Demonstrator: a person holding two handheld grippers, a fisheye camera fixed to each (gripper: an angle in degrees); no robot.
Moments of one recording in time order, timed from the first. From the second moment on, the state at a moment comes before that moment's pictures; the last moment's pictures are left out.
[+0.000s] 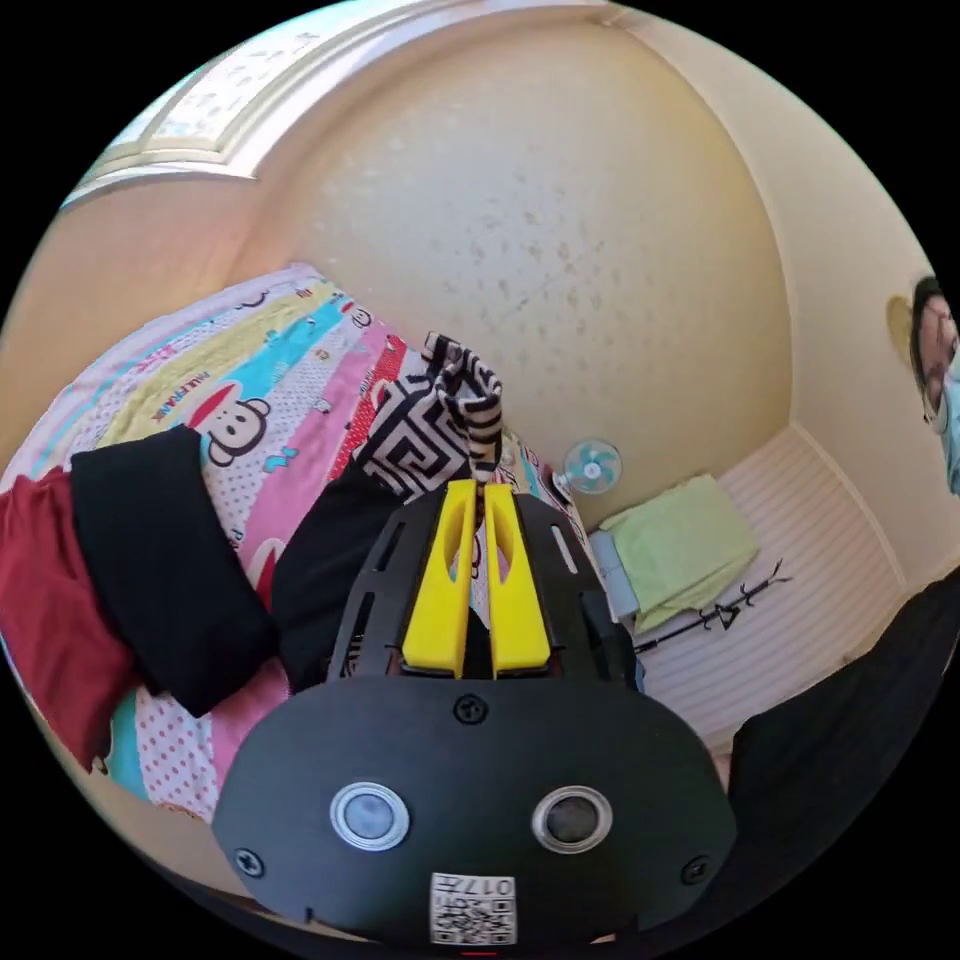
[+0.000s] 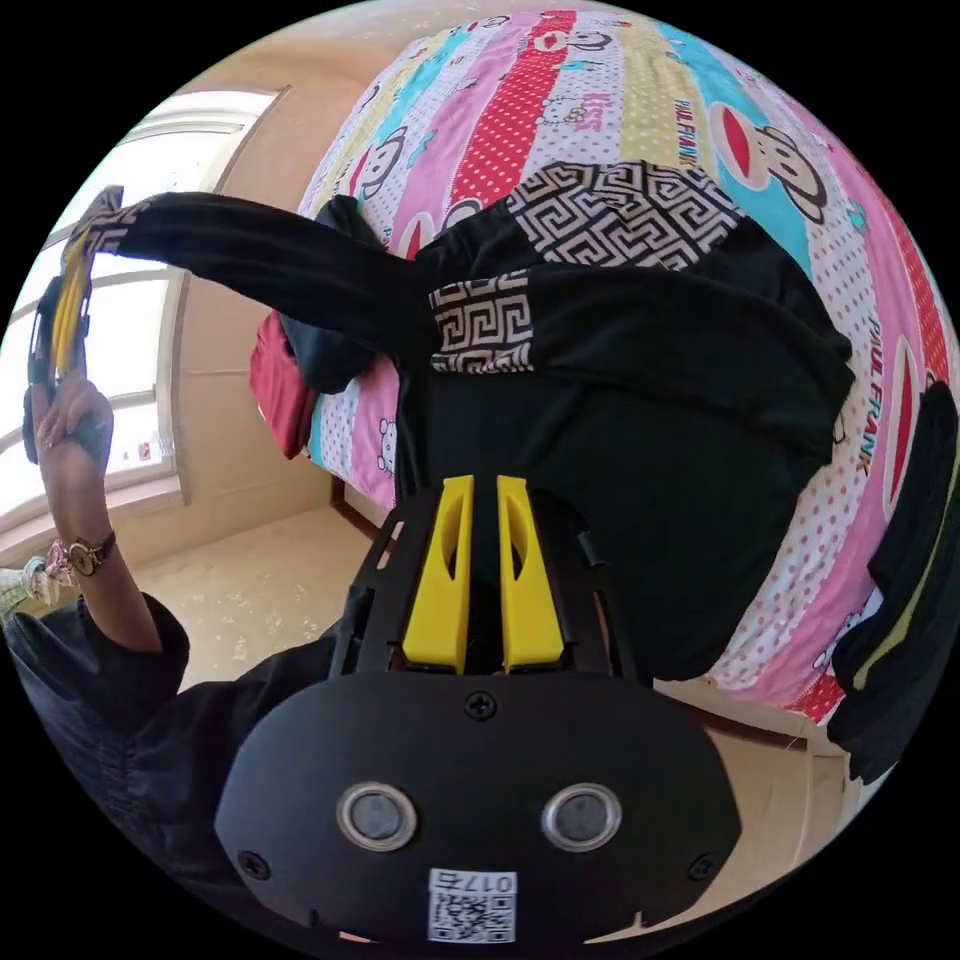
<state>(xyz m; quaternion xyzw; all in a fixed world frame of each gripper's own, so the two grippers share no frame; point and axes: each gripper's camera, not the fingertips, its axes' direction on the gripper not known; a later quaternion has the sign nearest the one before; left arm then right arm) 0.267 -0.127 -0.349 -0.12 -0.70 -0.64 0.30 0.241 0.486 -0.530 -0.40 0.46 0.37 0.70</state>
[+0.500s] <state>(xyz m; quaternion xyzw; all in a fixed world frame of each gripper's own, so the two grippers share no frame) 0.392 0.075 -0.185 -0.21 -0.55 -0.80 0.07 0.136 0.489 -0.715 -0.32 0.55 0.44 0.64</state>
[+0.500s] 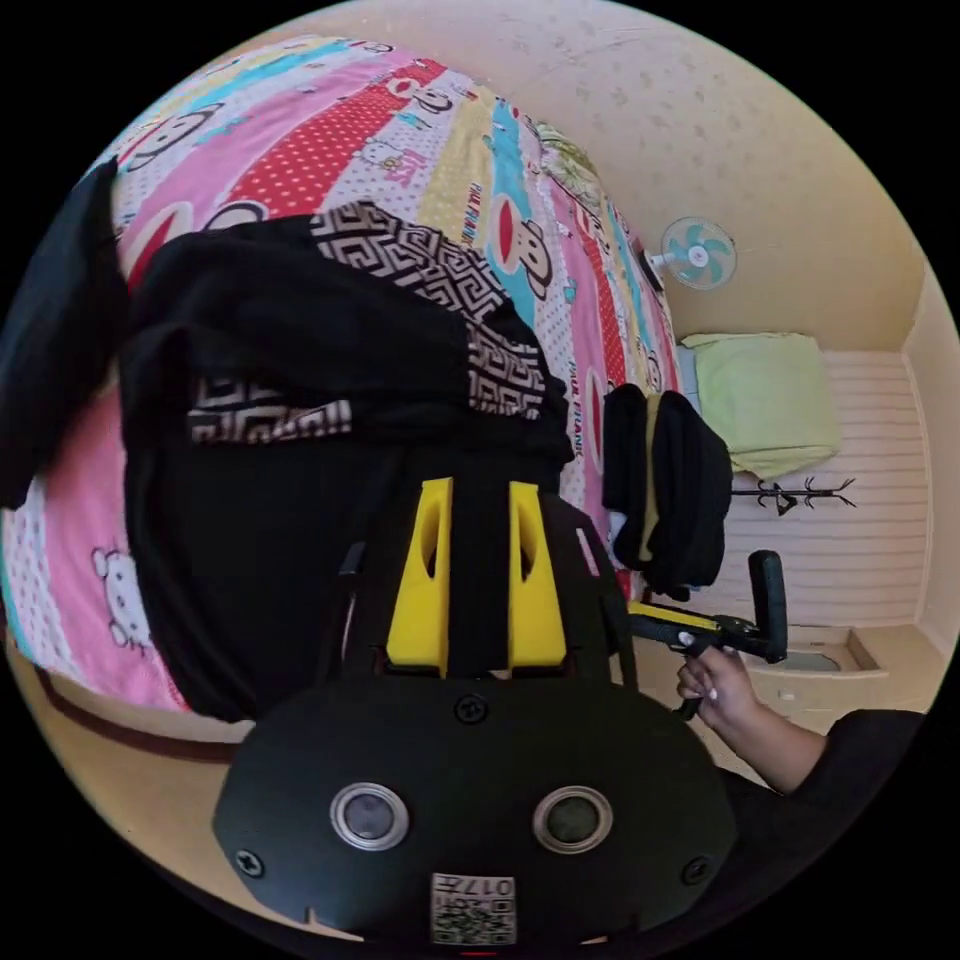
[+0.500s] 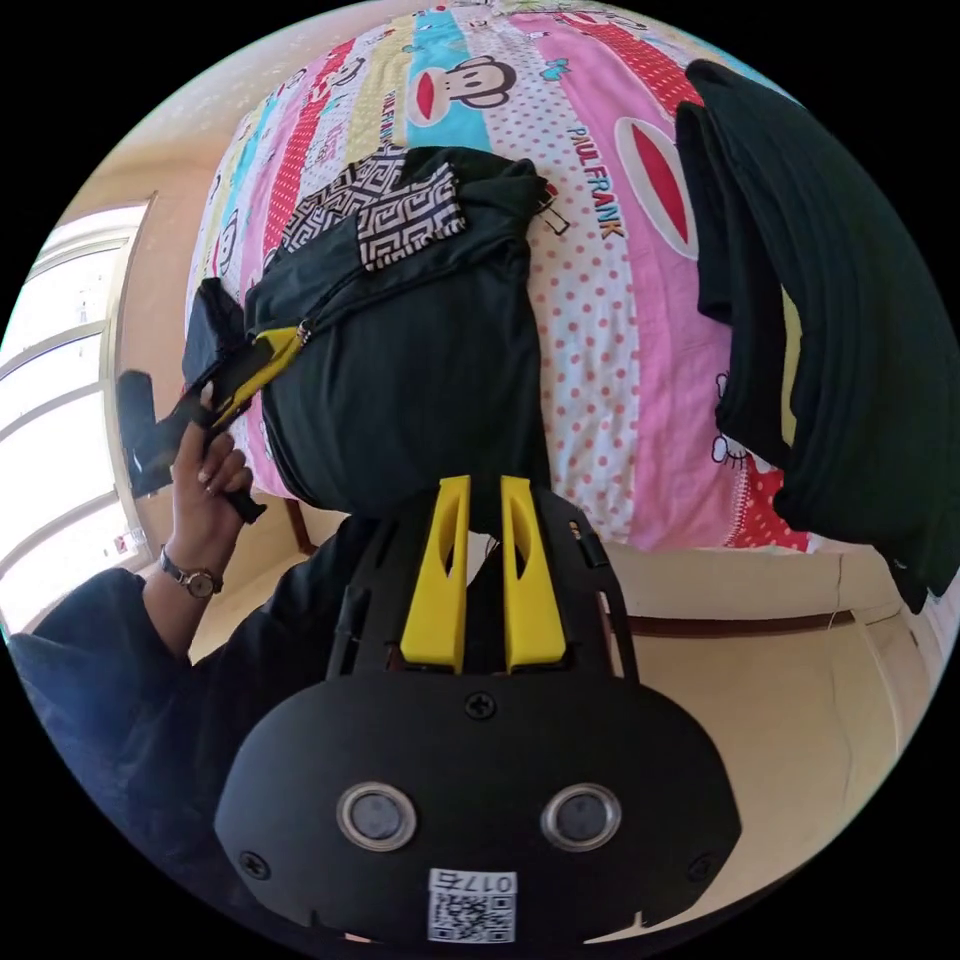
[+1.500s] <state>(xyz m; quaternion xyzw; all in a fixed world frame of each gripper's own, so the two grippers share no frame) 0.495 -0.092 -0.327 -0.15 -0.58 -0.80 0.02 0.169 0.306 -0.751 -0.23 0.49 0.43 0.72</state>
